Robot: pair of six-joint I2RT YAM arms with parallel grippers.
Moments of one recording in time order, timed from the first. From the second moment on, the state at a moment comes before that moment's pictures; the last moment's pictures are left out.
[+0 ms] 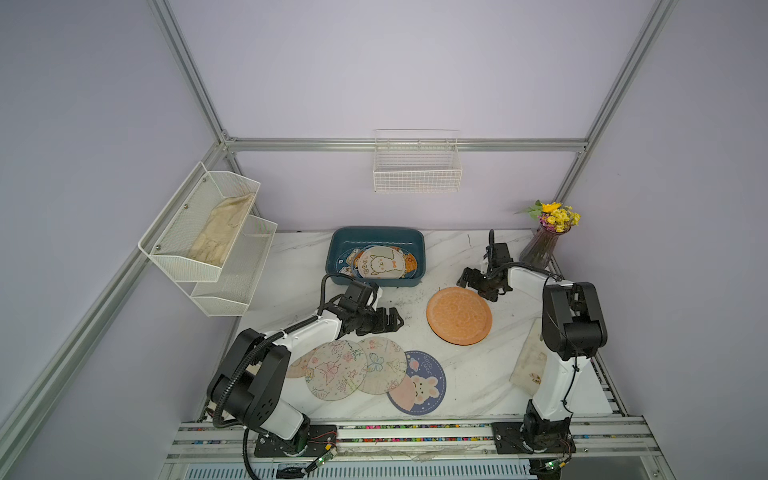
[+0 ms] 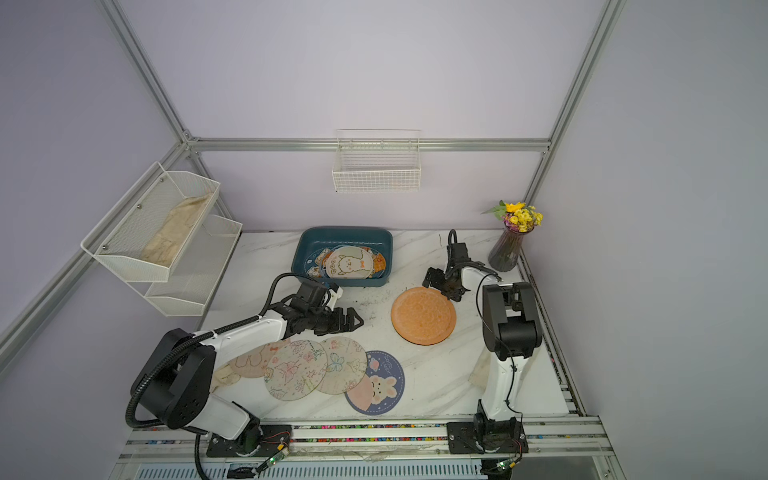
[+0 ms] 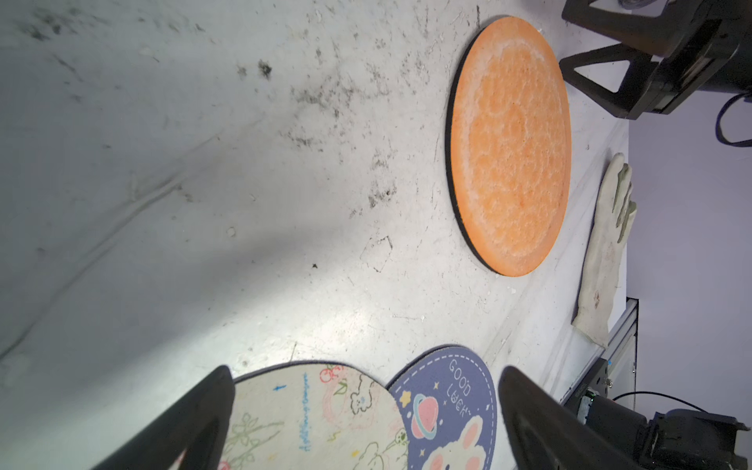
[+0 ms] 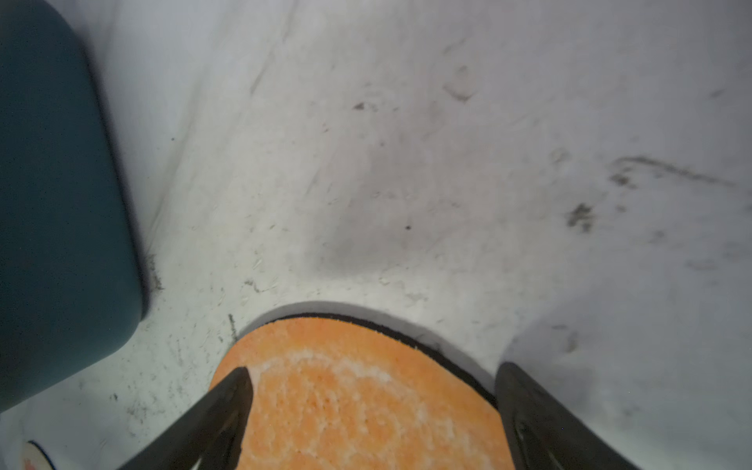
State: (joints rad) left arm -0.51 1.54 0.86 -0.26 0.36 -0.57; right arm 0.15 1.95 1.29 -0.44 -0.30 0.50
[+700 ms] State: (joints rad) left arm -0.55 1.58 0.86 -0.25 0.35 -0.58; right arm 0.10 1.60 0.97 -0.60 -0.27 0.52
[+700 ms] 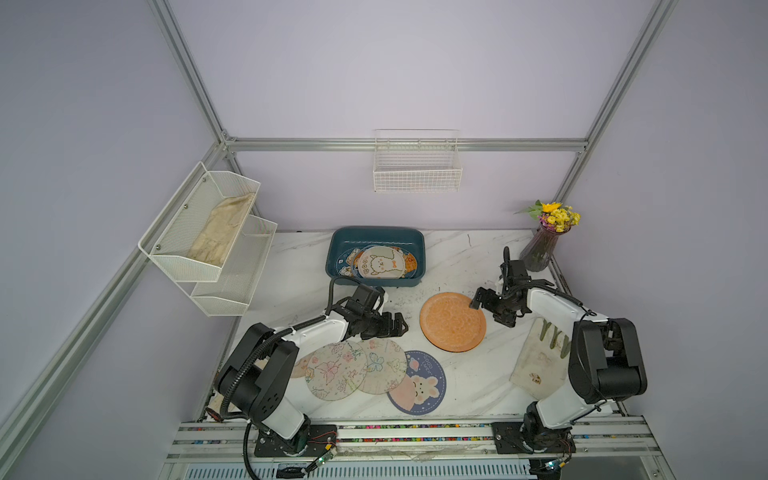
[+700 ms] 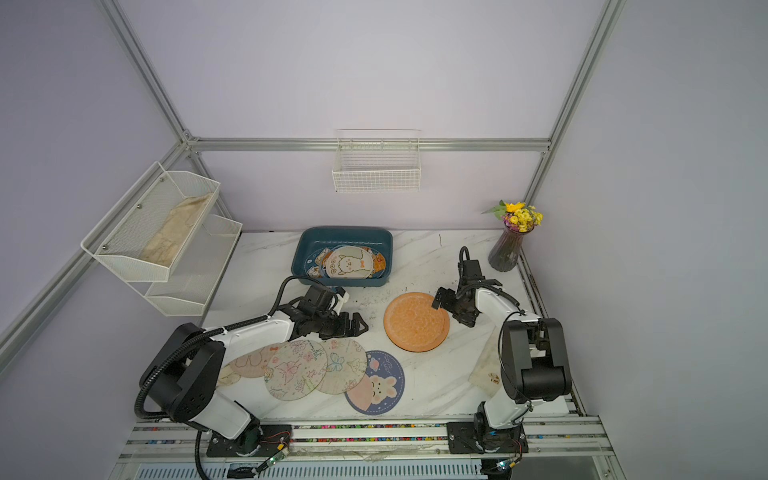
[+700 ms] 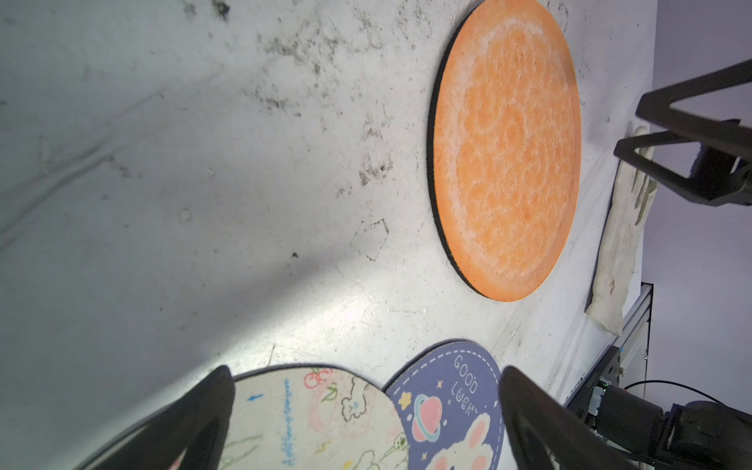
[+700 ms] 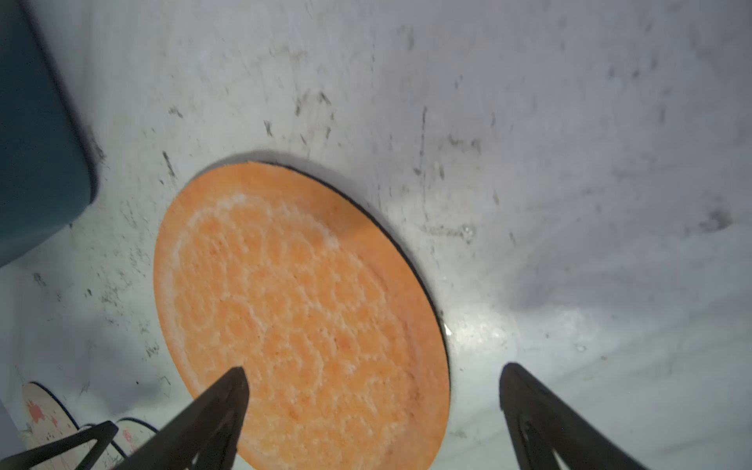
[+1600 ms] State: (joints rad) left arm -0.62 1.75 1.01 -0.19 0.34 -0.58; right arm 0.25 1.78 1.08 -0.45 -0.35 0.54
